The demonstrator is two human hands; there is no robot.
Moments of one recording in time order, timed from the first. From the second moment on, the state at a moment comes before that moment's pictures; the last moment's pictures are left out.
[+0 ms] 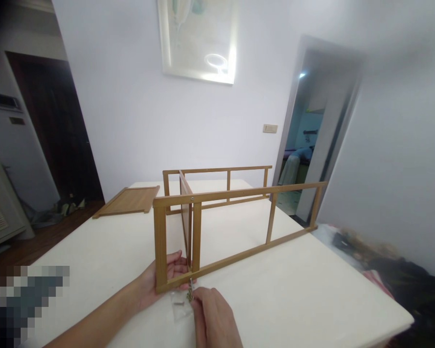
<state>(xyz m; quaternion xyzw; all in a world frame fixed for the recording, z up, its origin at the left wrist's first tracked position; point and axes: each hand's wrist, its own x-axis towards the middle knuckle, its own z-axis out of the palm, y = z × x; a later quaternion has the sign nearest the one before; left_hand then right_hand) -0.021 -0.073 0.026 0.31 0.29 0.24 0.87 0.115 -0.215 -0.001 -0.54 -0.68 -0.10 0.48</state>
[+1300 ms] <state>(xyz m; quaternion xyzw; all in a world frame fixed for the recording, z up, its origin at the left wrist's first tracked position) -0.020 -0.071 0.023 0.31 0.29 0.25 0.87 0.124 -0.222 0.013 -0.53 -0.73 -0.25 0.35</state>
